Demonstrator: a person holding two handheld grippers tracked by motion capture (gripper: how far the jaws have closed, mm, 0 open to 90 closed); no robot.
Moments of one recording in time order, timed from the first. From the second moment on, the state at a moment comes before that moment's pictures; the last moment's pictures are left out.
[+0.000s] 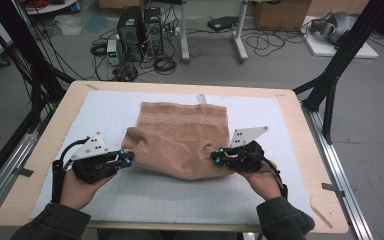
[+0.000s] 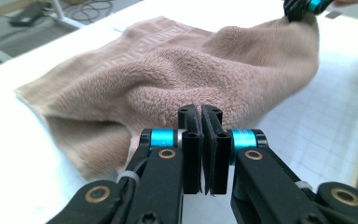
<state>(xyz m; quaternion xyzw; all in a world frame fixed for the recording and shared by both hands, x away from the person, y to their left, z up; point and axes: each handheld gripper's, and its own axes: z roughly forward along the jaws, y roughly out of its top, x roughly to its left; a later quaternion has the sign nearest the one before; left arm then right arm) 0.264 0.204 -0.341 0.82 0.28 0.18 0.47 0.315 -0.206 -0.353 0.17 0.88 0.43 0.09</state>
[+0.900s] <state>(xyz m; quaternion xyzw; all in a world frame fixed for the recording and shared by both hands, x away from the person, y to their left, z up) 0.343 0.201 -0.393 0.80 0.38 0.16 0.44 0.374 -0.230 -0.385 0.28 0.86 0.41 0.09</state>
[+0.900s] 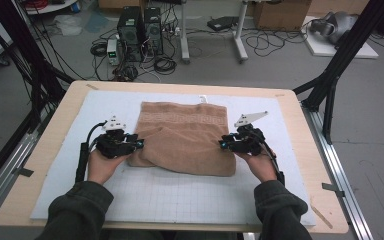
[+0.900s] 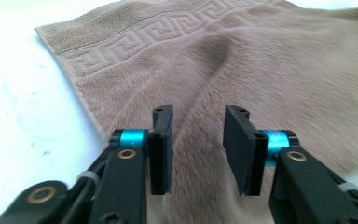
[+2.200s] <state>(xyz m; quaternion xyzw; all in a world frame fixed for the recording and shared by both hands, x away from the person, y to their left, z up) 0.315 0.197 -0.396 0.80 0.36 0.17 0.45 0.334 -0.209 -0.384 0.21 0.90 0.38 0.09</state>
